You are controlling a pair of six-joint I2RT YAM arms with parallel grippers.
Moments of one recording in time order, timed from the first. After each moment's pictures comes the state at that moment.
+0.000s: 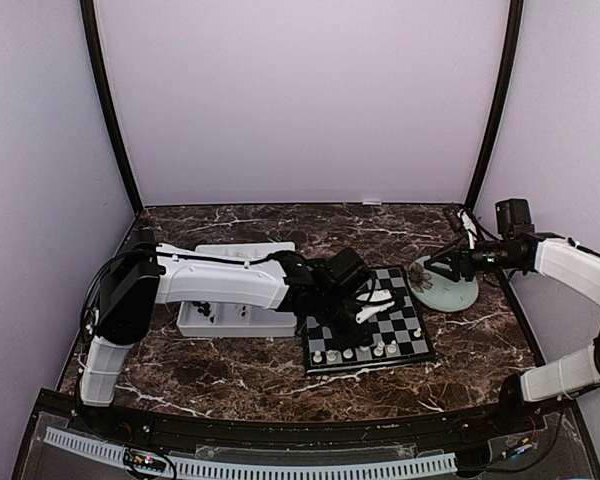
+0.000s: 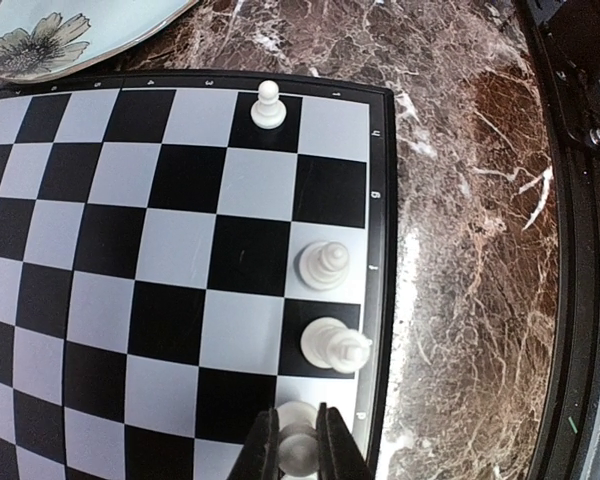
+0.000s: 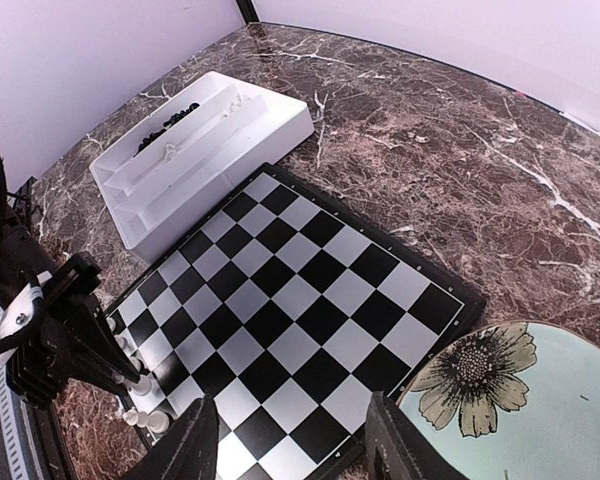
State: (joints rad) left arm -1.14 2.19 1.73 -0.48 0.20 0.16; right arm 0.03 1.25 0.81 -0.40 -0.88 -0.40
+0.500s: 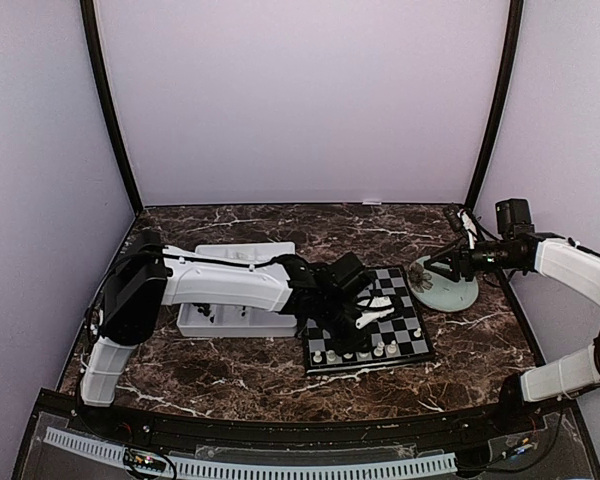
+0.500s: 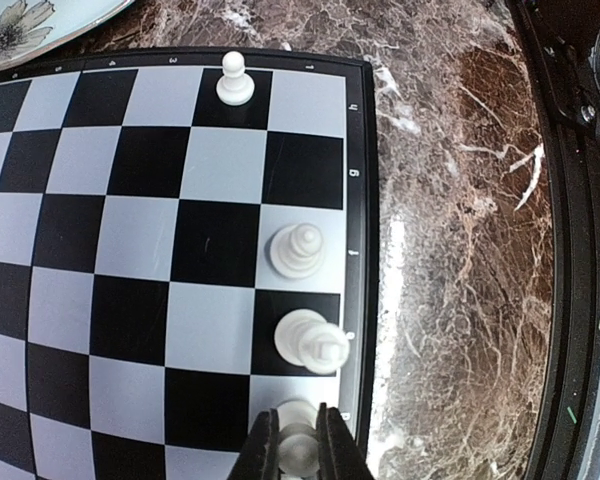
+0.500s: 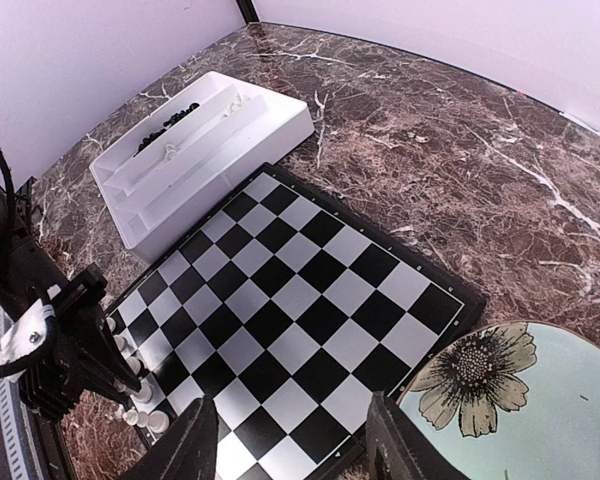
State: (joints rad) left arm -1.14 2.21 1.73 -0.50 0.25 0.17; right arm 0.03 1.25 0.81 -0.40 -0.88 -0.40
